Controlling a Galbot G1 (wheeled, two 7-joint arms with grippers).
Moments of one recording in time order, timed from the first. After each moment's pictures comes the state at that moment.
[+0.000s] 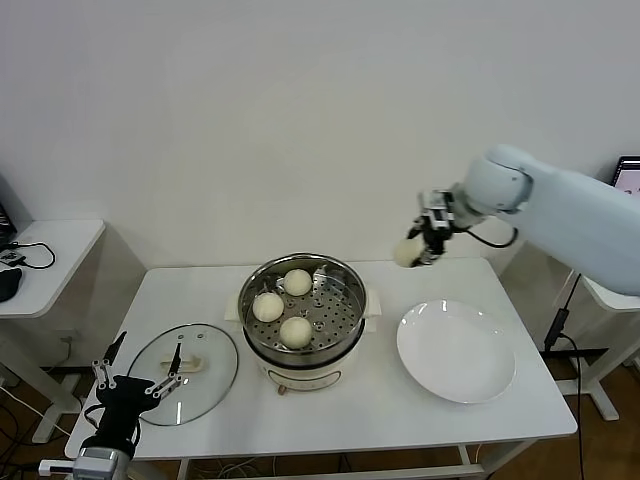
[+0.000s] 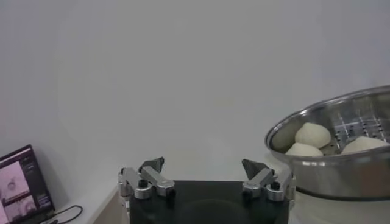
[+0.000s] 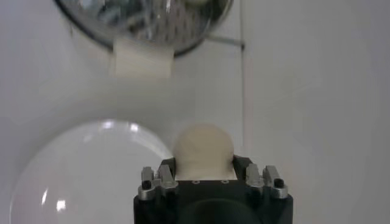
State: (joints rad) left arm 1.76 -1.24 -0.75 -2.28 0.04 0.09 -0.05; right arm 0.57 0.84 -1.12 1.41 0.30 -0.48 -0.99
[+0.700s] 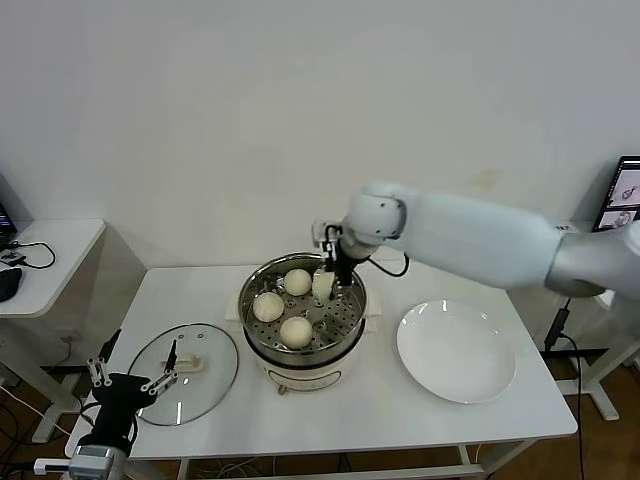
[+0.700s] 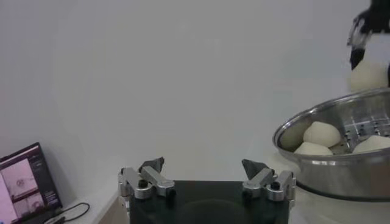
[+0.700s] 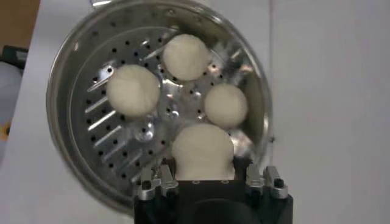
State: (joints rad) left arm 1.75 -1.25 -0.76 -2.28 0.03 0.09 -0.05; right arm 0.50 1.15 -1.23 1.34 0.45 -0.65 -0.84
